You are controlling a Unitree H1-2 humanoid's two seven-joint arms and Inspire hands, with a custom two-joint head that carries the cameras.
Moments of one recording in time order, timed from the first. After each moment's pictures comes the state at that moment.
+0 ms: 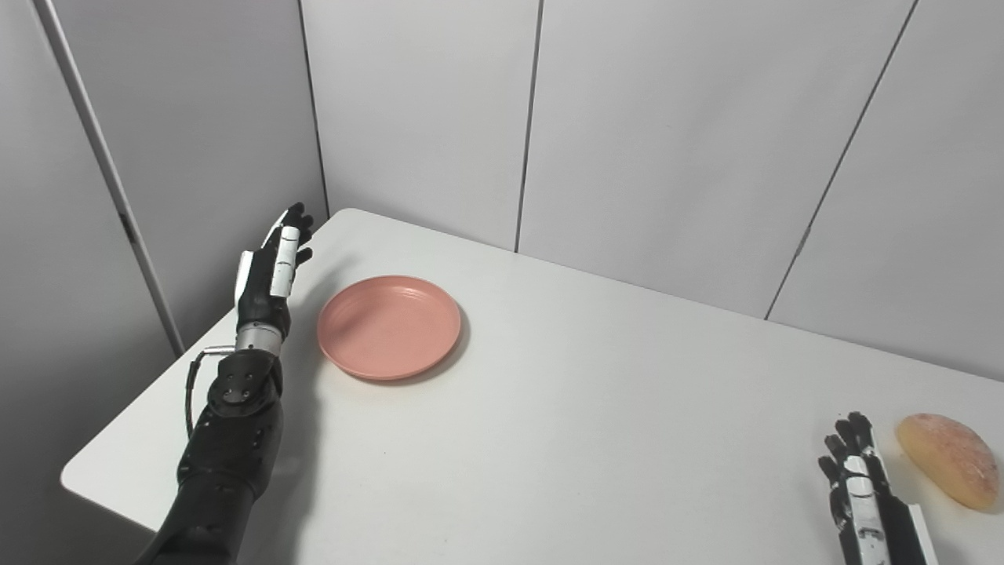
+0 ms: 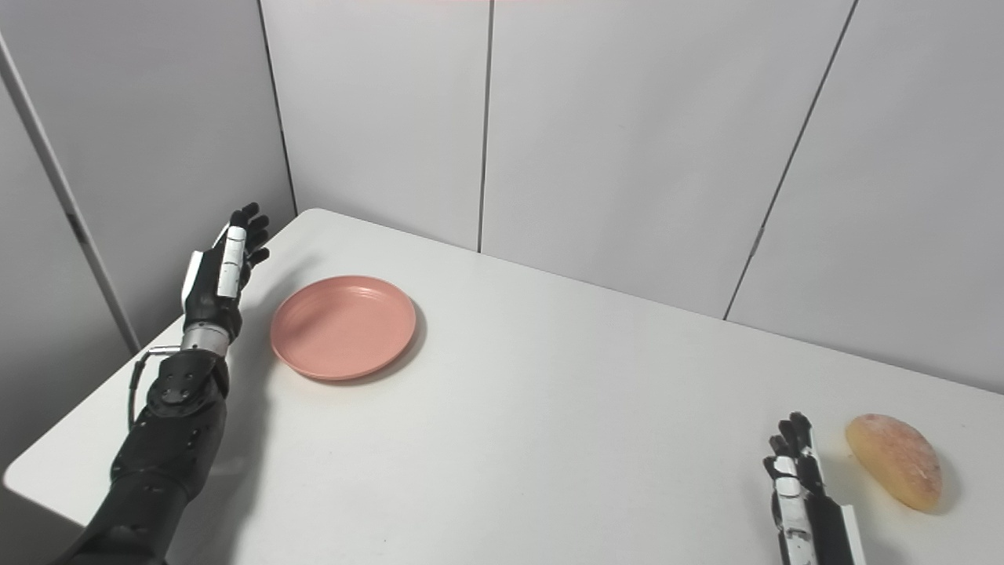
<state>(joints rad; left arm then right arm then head) -0.54 0.45 0.34 0.72 -0.16 -0.30 0.05 -0.21 -0.07 -0.04 0.18 0.14 -0.16 0.13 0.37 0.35</state>
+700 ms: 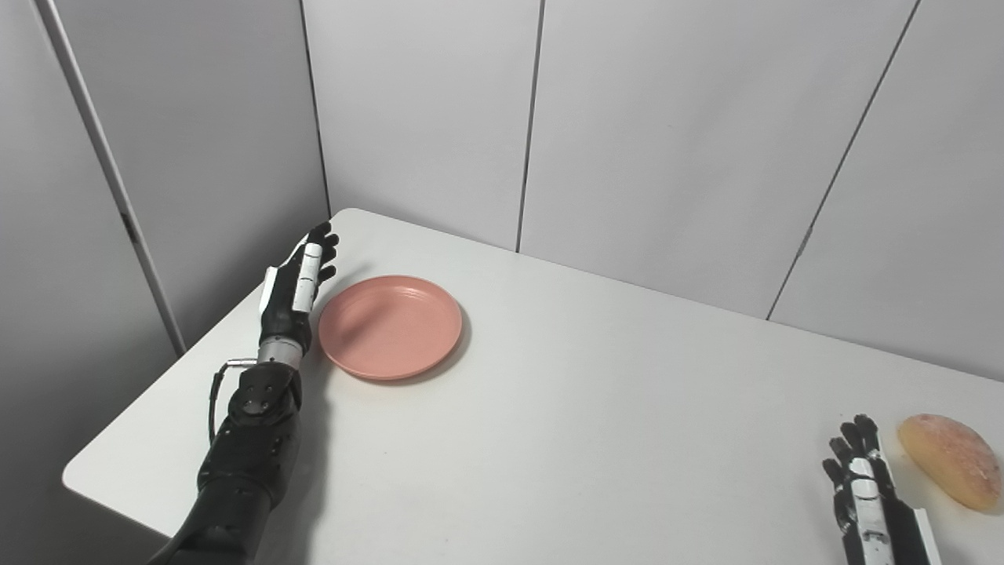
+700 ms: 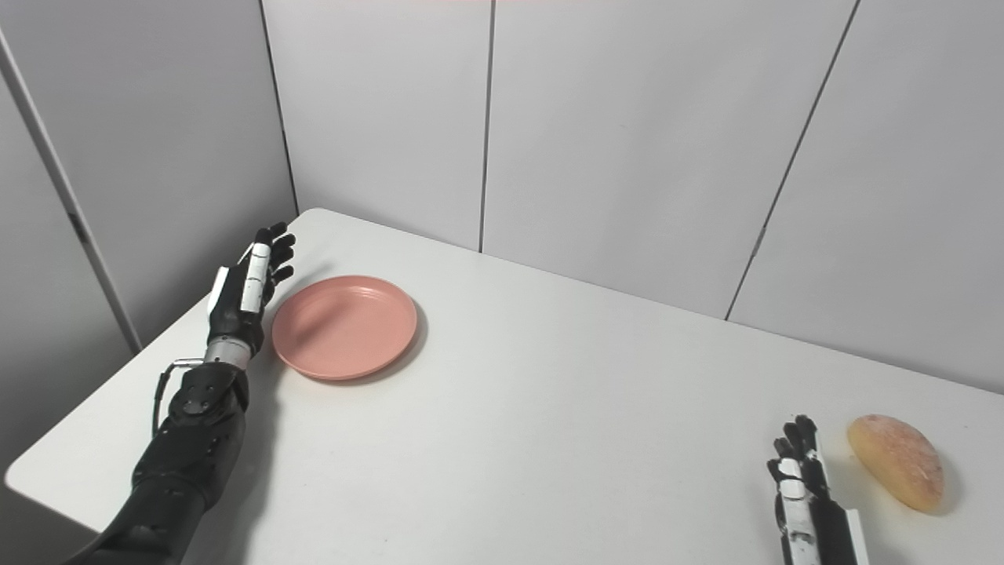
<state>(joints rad) -0.55 0.42 0.31 0.78 -0.18 -0.33 0.00 -0.21 -0.06 -0.04 0.16 0.15 -0.14 0.12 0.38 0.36</state>
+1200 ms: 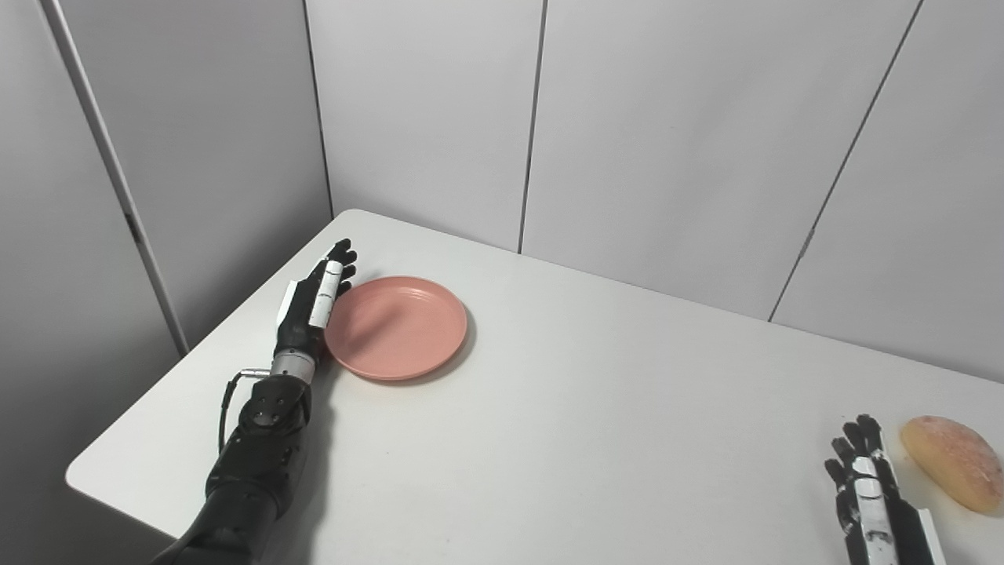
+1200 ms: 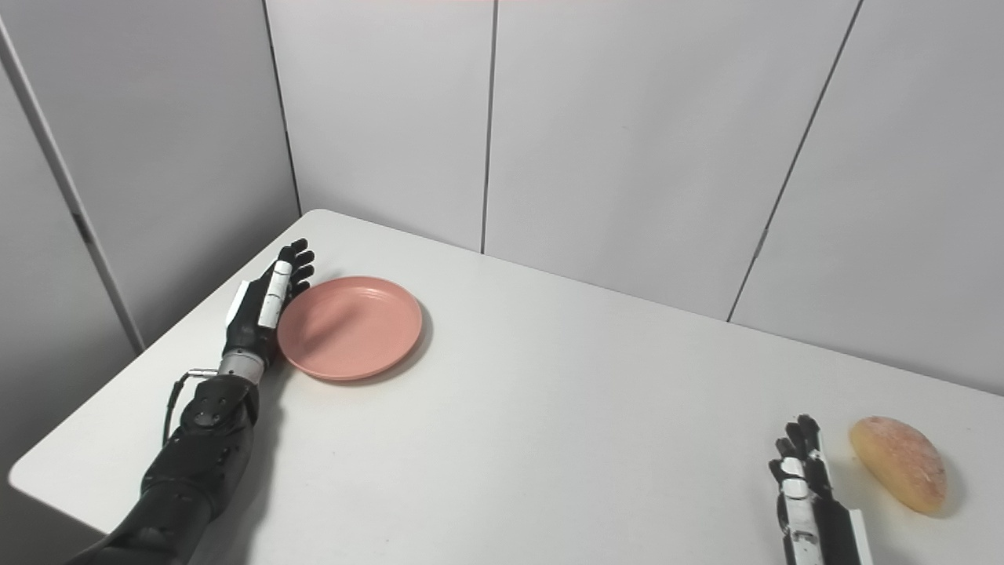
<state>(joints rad) -0.56 0.42 0.27 0.87 -0.15 -0.38 -0.01 -0.20 -0.06 -0.04 0.13 0.16 -0.10 0.12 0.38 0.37</state>
